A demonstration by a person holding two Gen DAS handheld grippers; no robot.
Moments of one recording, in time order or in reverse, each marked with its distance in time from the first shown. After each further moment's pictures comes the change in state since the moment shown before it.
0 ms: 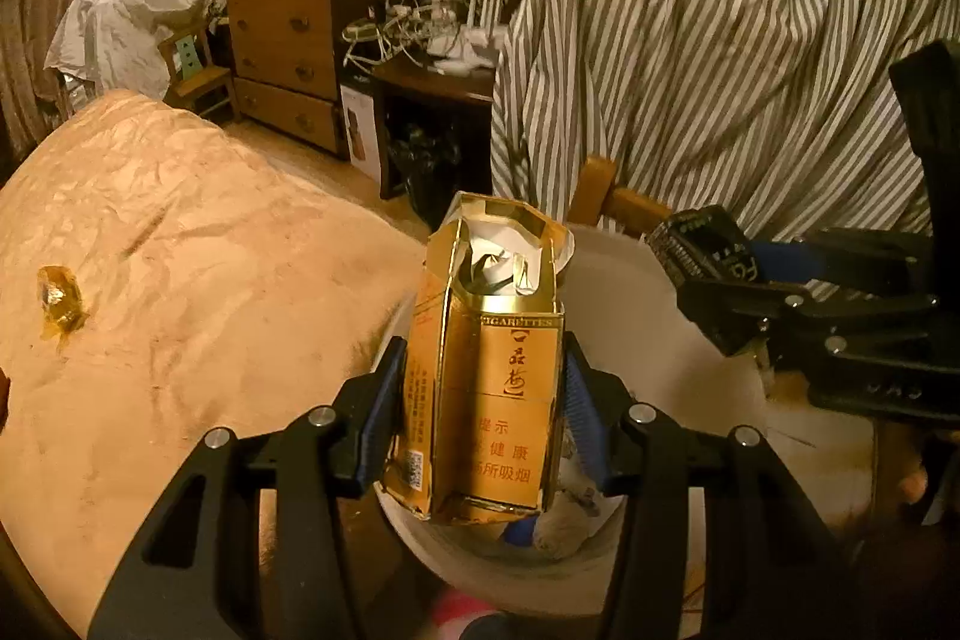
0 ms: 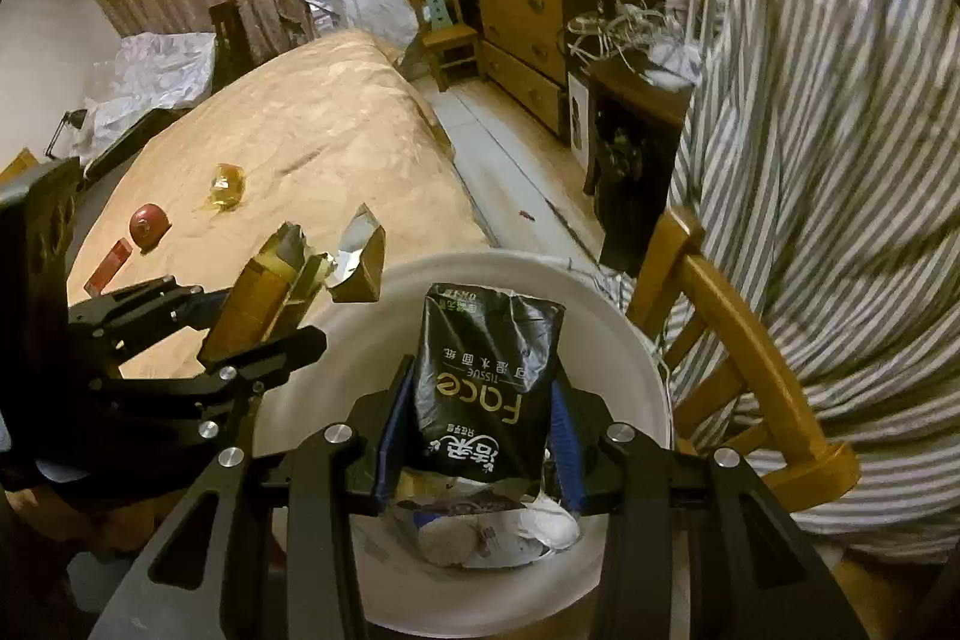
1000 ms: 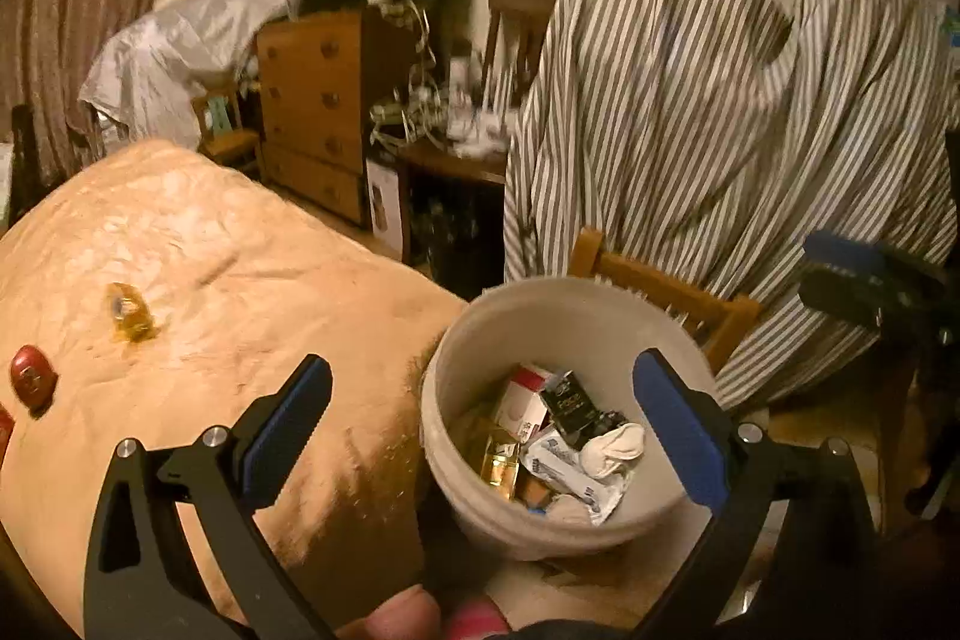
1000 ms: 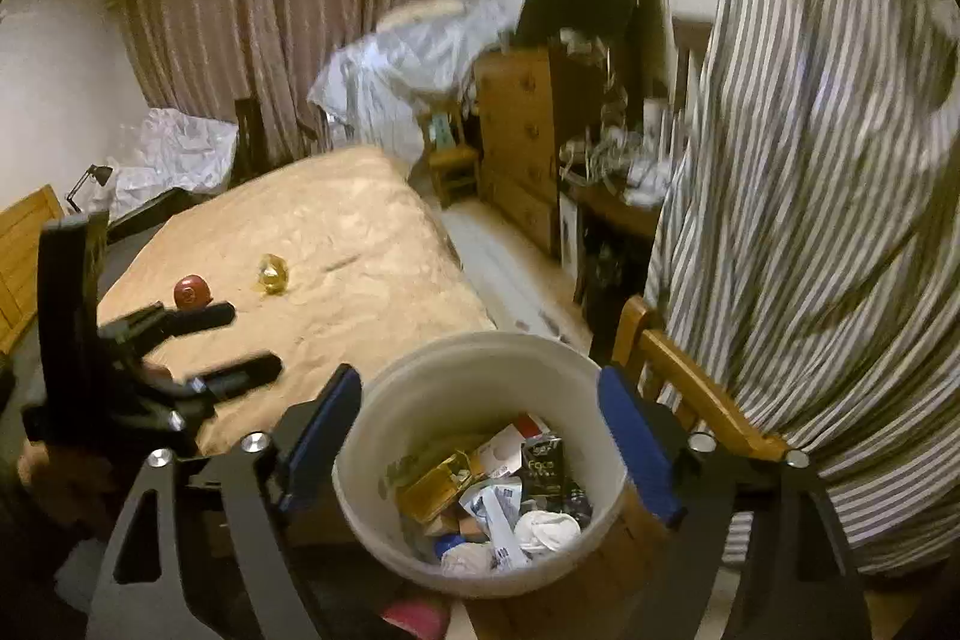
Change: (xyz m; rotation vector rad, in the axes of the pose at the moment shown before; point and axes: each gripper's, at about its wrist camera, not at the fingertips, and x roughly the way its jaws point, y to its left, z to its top) left arm -0.122 0.008 -0.035 -0.020 -0.243 0.031; right arm -0.147 0.055 -0.068 -0.045 -0.354 -0.033
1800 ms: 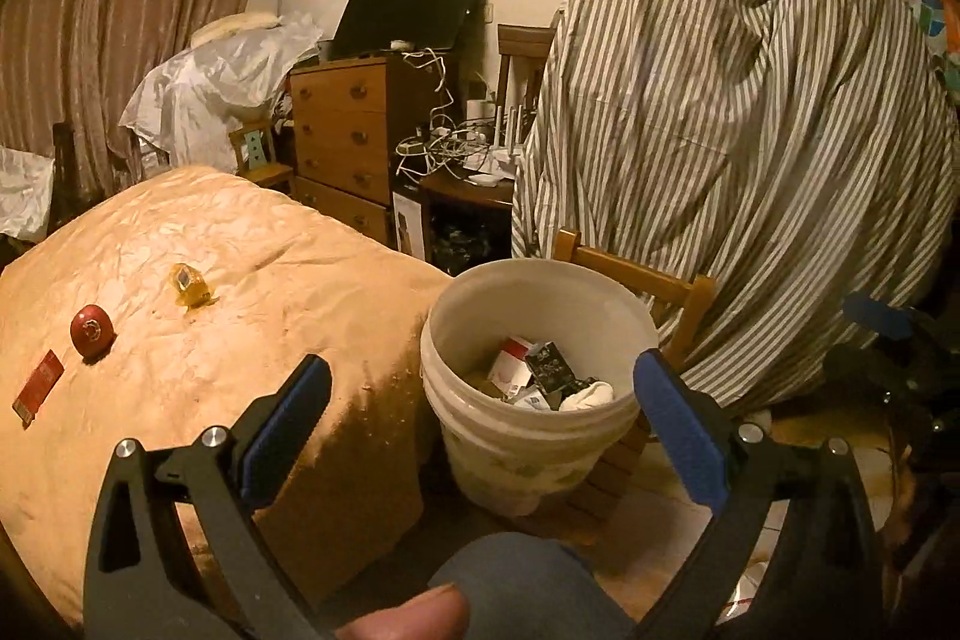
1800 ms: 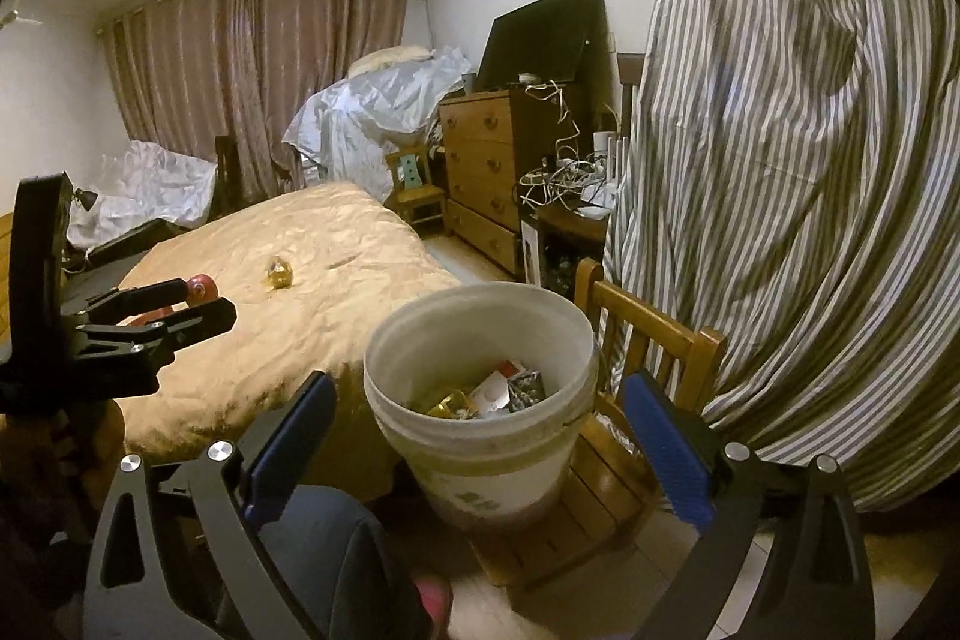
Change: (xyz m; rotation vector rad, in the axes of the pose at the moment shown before) left arm -0.089 -0.038 -0.061 0.015 -0.078 0.067; right arm -0.127 0.028 -0.117 0.052 -0.097 -0.085
